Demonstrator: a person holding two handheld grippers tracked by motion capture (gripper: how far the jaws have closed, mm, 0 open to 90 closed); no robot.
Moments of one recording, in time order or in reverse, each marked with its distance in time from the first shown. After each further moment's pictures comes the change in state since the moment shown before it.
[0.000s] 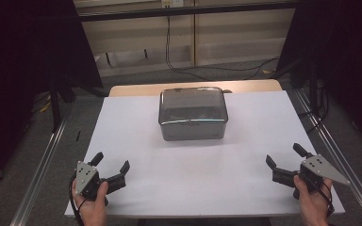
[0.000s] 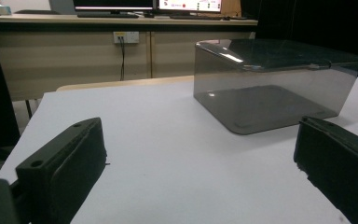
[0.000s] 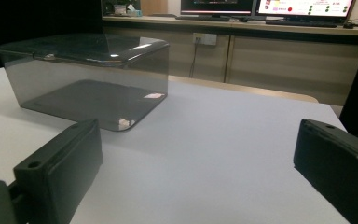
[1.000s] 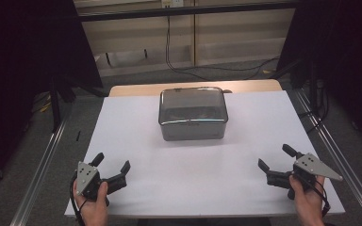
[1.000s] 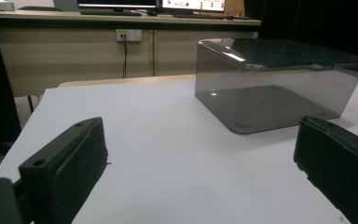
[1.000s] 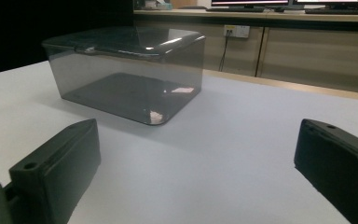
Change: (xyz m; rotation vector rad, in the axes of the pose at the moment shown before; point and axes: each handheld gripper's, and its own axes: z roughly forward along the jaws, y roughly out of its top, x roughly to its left) left arm -0.002 -0.001 0.000 0.005 0.005 -0.011; right arm 0.010 -0.001 0.009 0.031 0.132 0.007
